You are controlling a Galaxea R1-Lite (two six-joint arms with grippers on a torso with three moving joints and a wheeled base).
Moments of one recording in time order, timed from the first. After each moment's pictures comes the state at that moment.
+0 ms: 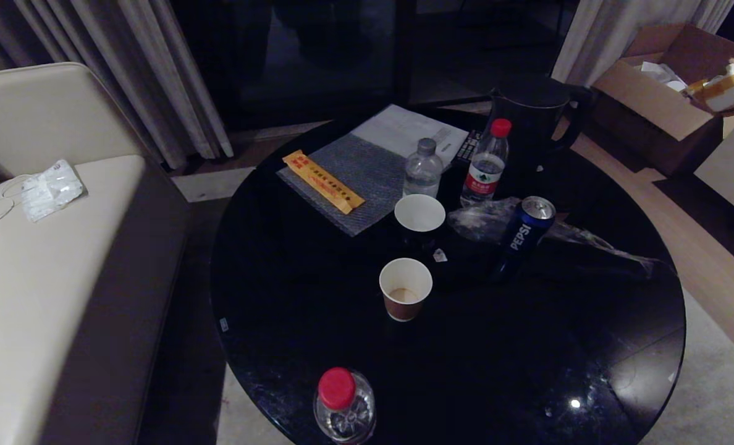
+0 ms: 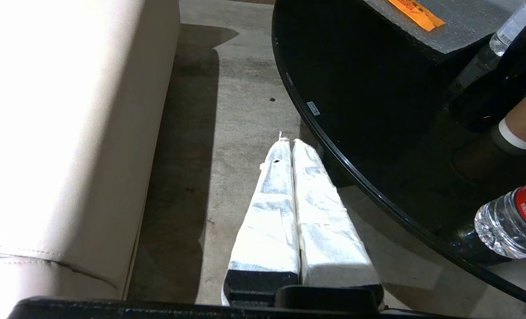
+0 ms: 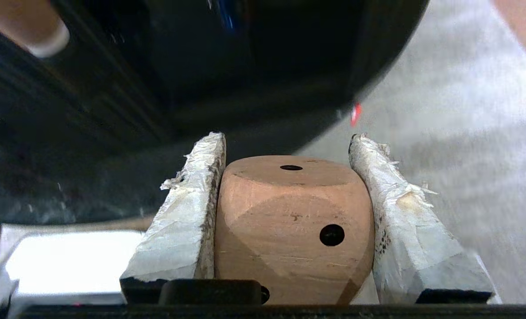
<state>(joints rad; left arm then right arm) 0.00 0.00 0.00 -0.01 0.07 -0.14 0.01 0.03 -0.10 0.22 -0.01 0.06</state>
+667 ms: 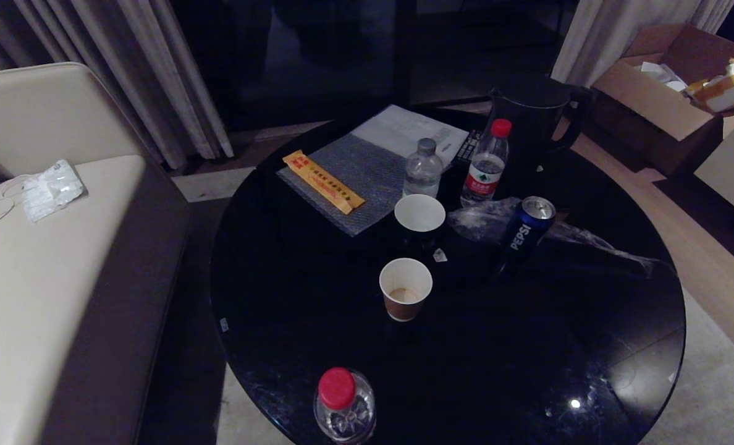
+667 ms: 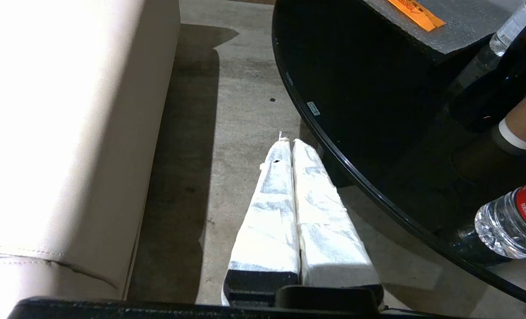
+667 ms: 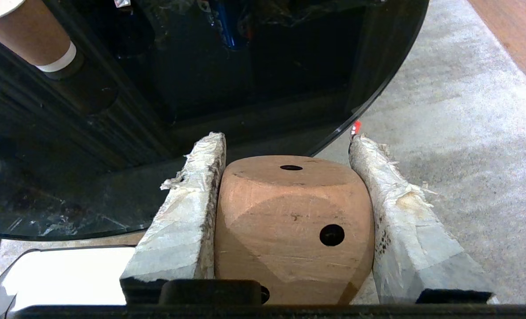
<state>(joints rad) 0.00 0.00 0.00 -0.01 0.07 -0.14 0.01 0.00 -0.09 0.22 -0.01 0.06</state>
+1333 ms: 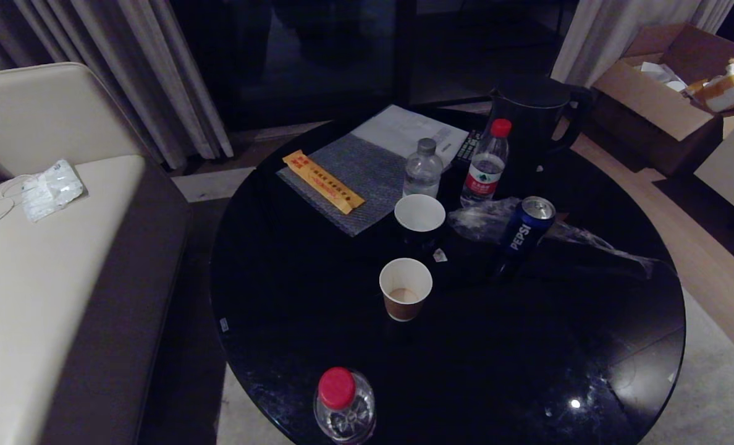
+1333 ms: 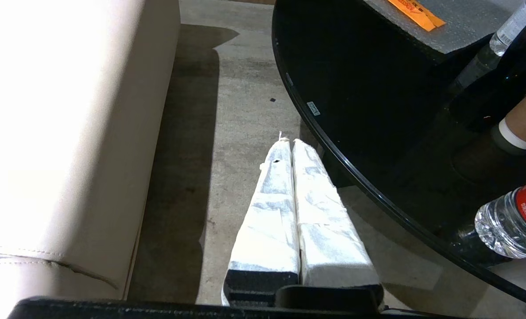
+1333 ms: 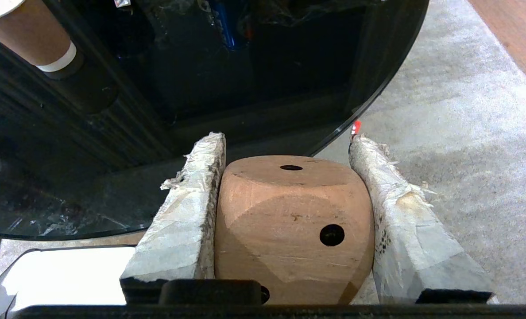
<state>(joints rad) 0.00 0.00 0.00 -0.01 0.07 -0.14 0.01 0.00 -0.09 0.22 -0.01 0.06</state>
